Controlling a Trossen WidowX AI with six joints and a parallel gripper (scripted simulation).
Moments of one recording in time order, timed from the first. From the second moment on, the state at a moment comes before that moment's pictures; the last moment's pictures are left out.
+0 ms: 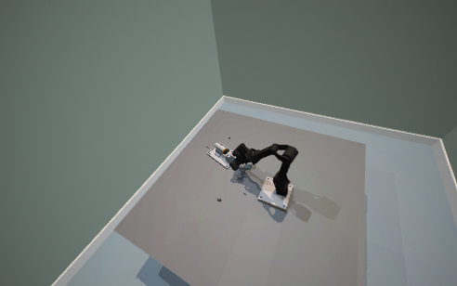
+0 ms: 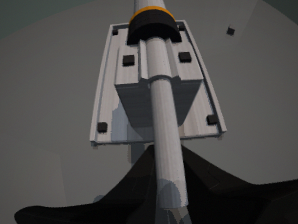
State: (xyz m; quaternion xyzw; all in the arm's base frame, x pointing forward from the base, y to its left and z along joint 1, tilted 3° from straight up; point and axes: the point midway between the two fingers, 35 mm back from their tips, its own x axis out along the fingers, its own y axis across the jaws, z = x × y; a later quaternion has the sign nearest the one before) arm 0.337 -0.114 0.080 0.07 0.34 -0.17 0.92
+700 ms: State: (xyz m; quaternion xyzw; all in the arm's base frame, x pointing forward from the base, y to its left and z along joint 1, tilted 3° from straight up) arm 0.334 -0.113 0.080 0.07 0.34 -0.17 0.92
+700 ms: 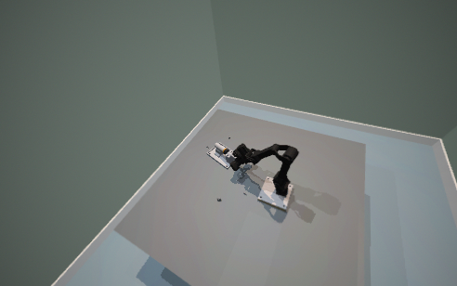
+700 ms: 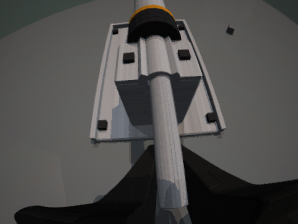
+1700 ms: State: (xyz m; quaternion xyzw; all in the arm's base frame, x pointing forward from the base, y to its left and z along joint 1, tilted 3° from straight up) arm 0.331 -0.112 0.080 0.07 0.34 -0.17 0.92
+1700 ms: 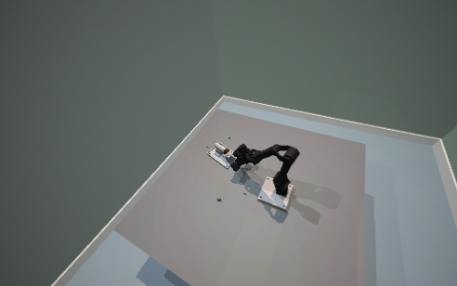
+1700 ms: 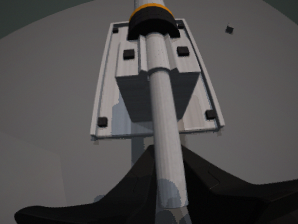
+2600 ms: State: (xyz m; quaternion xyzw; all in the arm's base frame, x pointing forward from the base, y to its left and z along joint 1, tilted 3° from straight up) arm 0.328 -0.110 0.079 0.07 0.34 -0.17 0.92
